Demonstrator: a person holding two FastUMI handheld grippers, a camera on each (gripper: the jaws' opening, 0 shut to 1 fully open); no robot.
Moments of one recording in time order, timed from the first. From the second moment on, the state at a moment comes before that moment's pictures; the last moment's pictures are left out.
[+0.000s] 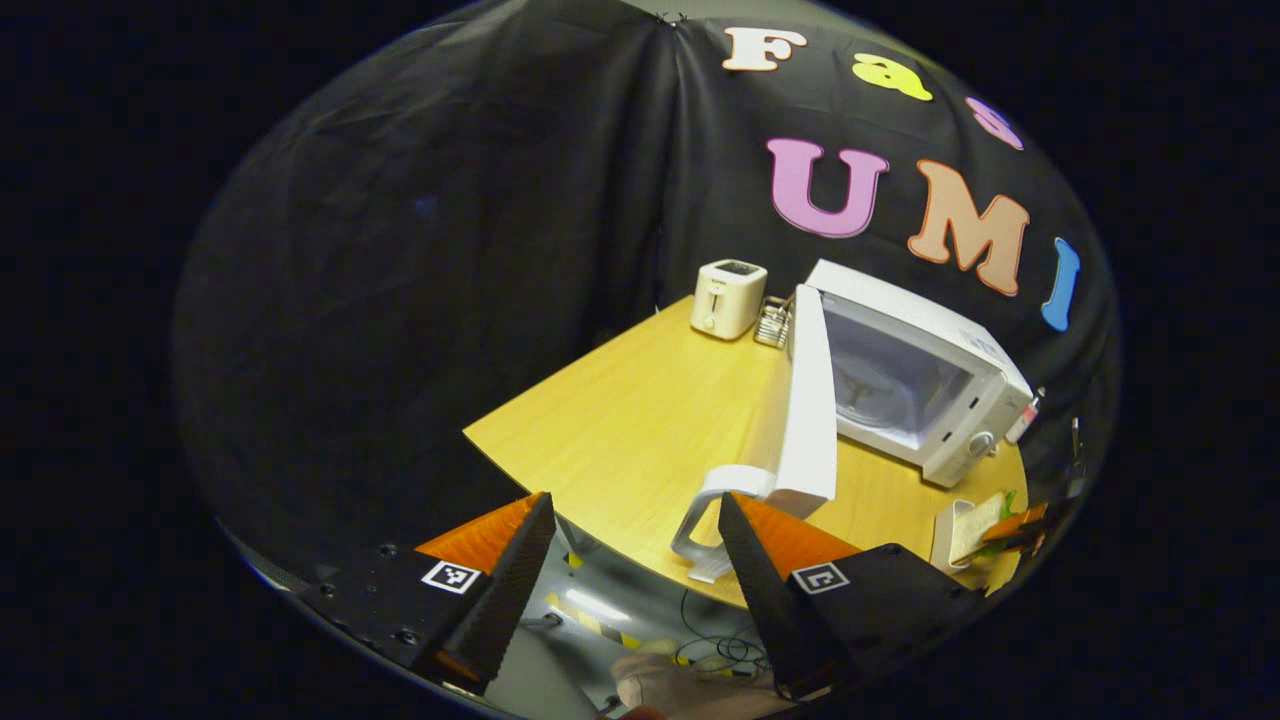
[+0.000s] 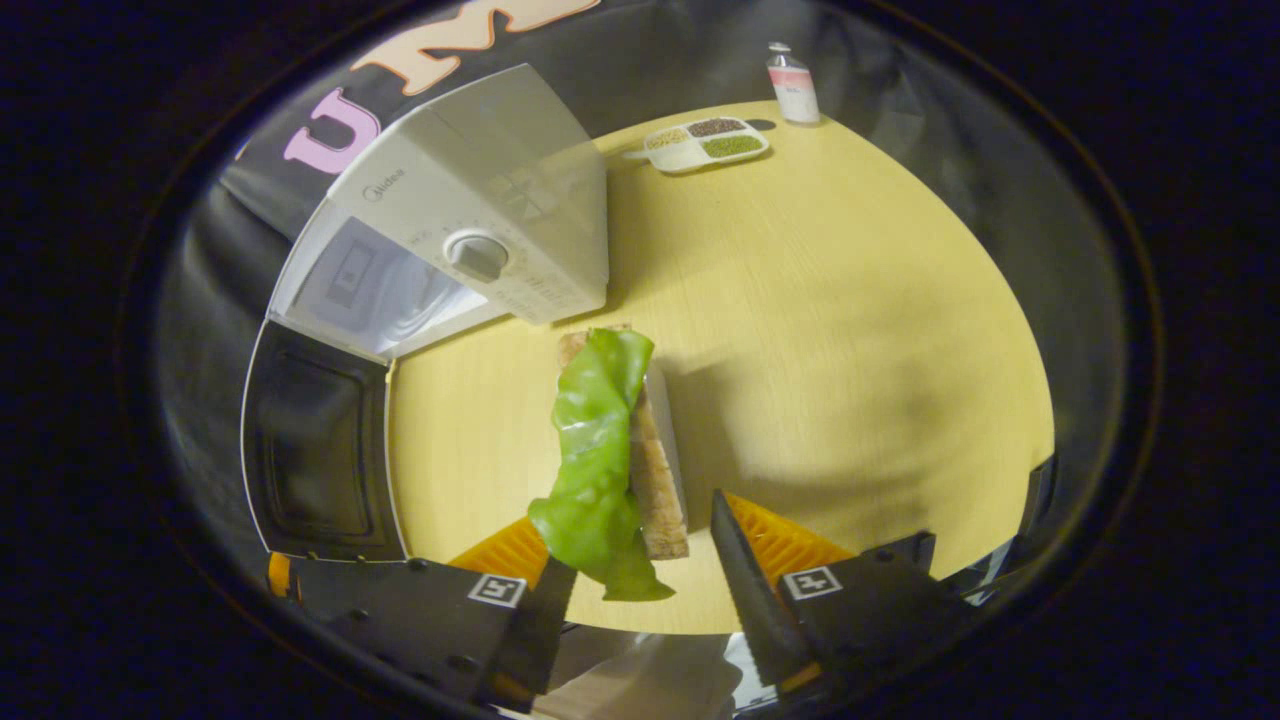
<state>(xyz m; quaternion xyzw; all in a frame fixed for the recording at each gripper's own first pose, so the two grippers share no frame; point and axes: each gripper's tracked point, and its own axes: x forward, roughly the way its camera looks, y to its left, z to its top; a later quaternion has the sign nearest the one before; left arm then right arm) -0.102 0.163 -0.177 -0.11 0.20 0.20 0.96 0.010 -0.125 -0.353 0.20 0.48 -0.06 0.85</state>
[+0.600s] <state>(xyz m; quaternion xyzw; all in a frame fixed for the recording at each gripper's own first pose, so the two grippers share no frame) -0.118 0.163 -0.170 -0.15 0.16 0.26 0.94 0.007 -0.123 -0.316 0.25 0.44 -0.05 0.86</state>
